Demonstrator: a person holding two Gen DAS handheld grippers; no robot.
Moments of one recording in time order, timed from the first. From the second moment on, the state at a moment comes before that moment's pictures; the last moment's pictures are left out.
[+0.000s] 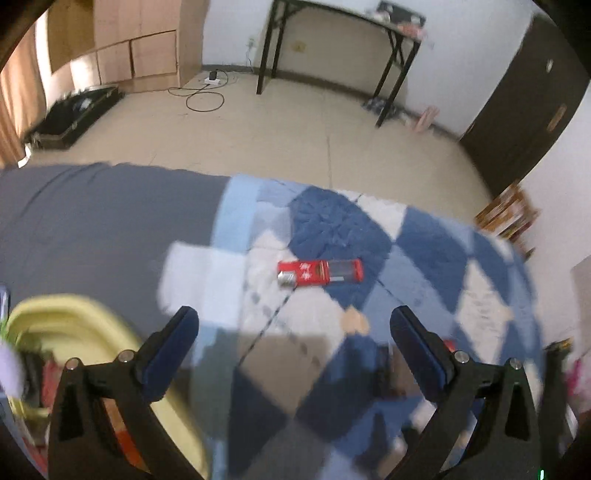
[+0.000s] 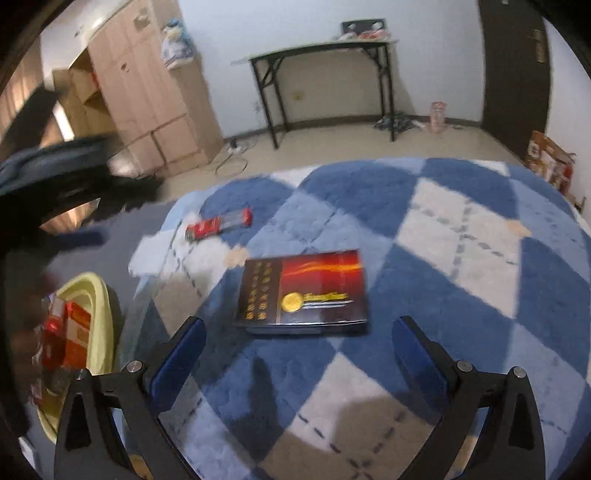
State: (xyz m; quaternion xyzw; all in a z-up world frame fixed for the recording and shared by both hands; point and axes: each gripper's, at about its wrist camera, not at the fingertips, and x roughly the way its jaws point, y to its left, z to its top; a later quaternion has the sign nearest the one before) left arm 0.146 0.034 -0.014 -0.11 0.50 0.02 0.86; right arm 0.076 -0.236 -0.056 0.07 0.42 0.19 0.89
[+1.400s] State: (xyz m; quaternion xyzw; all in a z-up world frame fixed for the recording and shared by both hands) left arm 0.137 -0.005 -0.080 -0.01 0.52 0.00 0.85; right arm 0.059 -0.248 -0.098 0.05 0.41 0.19 0.89
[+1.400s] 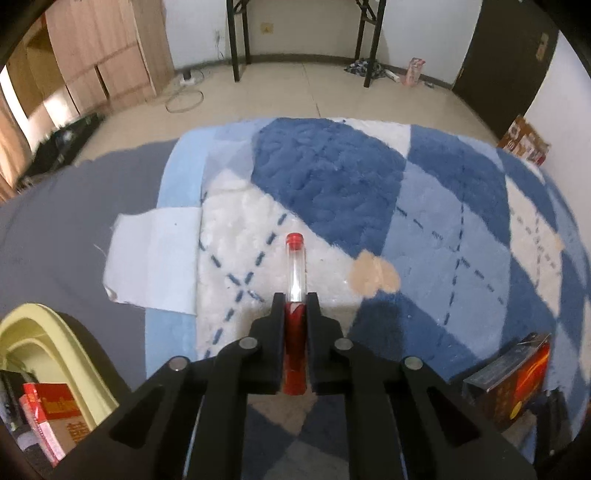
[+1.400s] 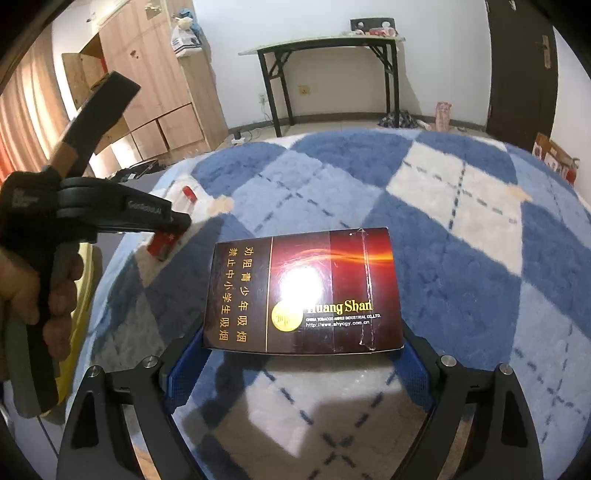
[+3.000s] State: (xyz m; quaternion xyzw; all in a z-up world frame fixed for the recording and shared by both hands) left arm -0.087 0.218 0.025 -0.14 0.42 0.10 0.89; right arm 0.001 -0.080 0.032 -0.02 0.35 0.46 0.82
